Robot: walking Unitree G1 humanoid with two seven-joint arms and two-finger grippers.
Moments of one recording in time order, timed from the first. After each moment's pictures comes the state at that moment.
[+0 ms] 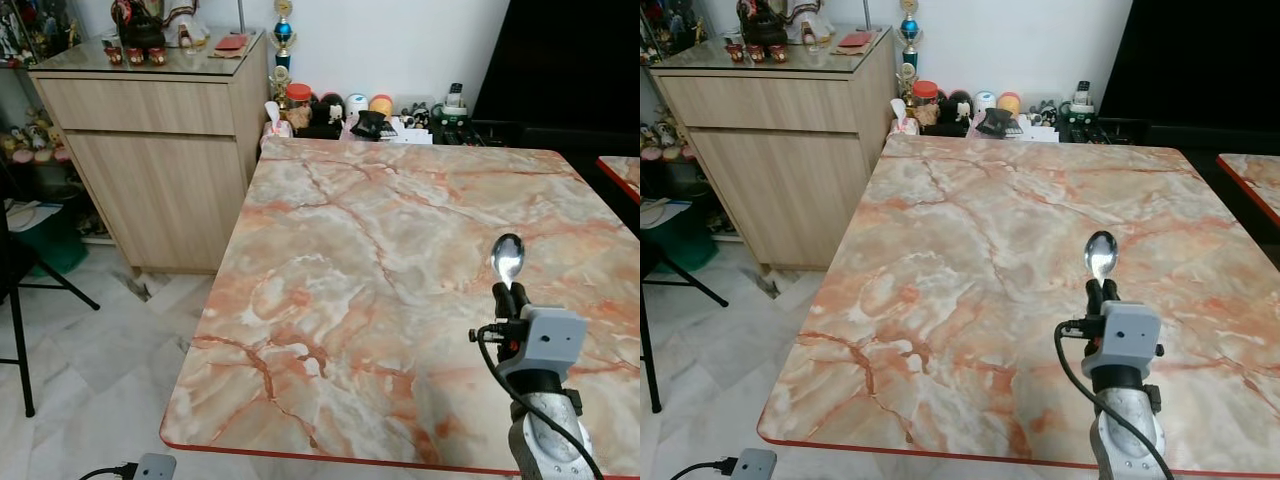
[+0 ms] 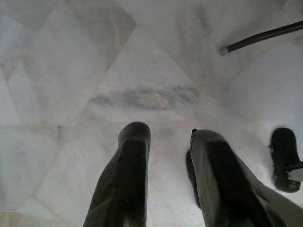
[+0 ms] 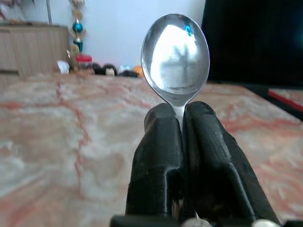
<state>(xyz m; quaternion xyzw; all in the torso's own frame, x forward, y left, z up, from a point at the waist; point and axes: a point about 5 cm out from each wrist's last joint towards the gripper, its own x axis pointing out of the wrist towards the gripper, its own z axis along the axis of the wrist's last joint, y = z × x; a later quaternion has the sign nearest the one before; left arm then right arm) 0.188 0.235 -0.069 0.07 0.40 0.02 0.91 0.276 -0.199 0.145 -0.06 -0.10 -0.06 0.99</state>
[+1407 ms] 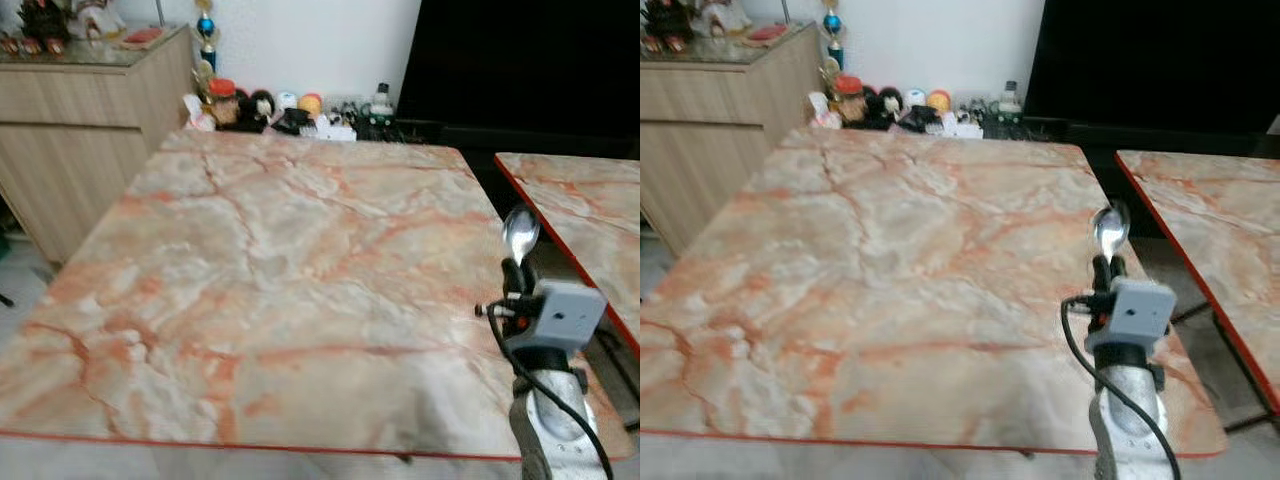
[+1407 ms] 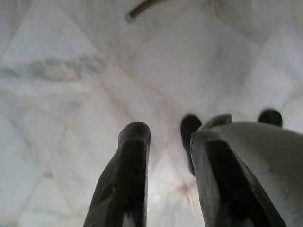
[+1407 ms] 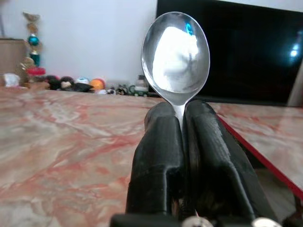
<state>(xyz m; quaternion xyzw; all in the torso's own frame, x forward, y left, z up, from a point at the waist) 0.147 0.241 -0.084 0.06 0.44 0.04 0.90 0.282 -0.187 0.175 -0.03 -0.15 -0.05 0.99</state>
